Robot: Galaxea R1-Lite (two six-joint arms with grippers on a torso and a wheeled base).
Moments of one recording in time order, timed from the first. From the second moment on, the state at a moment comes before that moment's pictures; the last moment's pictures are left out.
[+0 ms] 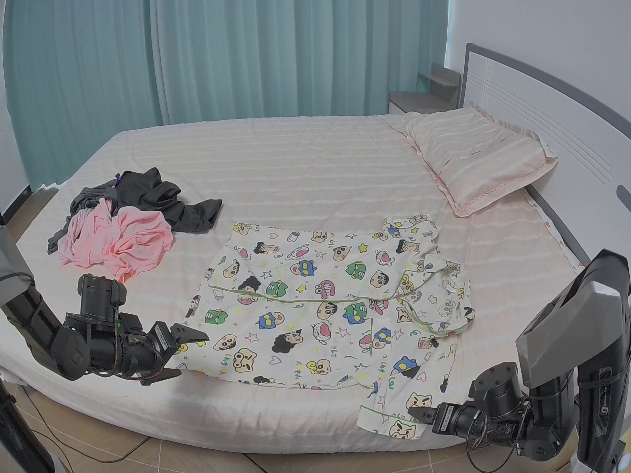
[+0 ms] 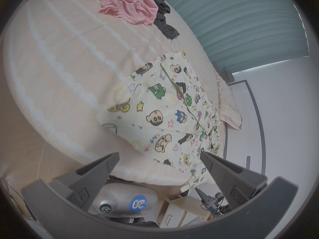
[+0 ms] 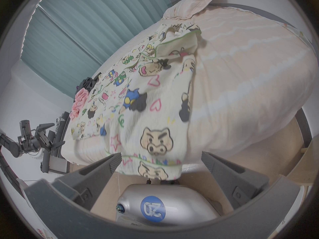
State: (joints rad) left arm -0.06 1.89 -0.46 -0.60 -0.45 -0.81; right arm 0.60 2.36 -0.02 -1.55 -0.08 0.79
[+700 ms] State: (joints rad) left arm -0.06 1.90 -0.46 -0.61 -0.45 -0.81; right arm 0.61 2.40 -0.13 -1.55 -0.05 0.69
